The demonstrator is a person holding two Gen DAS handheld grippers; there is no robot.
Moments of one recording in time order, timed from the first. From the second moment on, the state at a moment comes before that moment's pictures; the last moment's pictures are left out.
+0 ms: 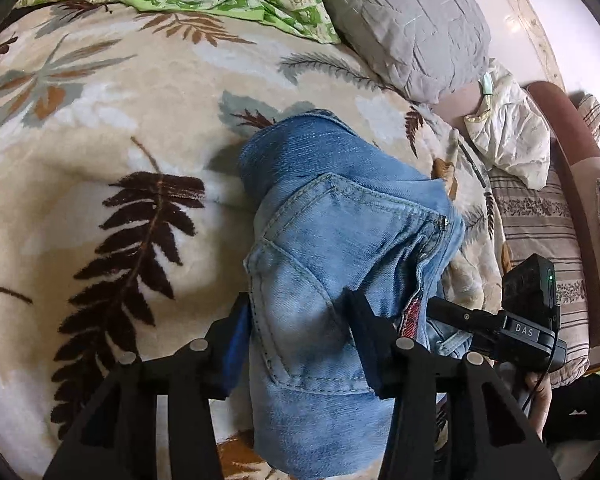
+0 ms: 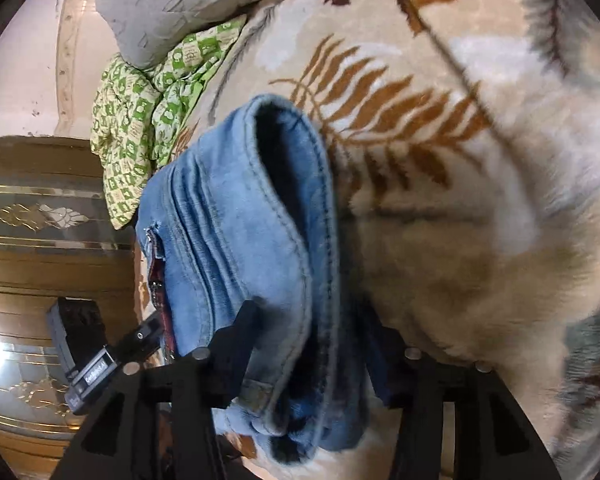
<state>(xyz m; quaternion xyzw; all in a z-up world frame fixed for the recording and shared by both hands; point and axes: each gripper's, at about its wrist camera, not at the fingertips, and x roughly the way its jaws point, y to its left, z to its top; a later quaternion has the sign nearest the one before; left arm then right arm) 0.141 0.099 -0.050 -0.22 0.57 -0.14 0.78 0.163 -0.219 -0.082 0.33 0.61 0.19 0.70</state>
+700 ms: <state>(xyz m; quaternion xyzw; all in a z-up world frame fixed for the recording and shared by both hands) 0.114 0.065 -0.003 -0.19 0.51 -0.20 0.82 0.128 -0.234 -0.019 0.27 0.54 0.18 0.77</state>
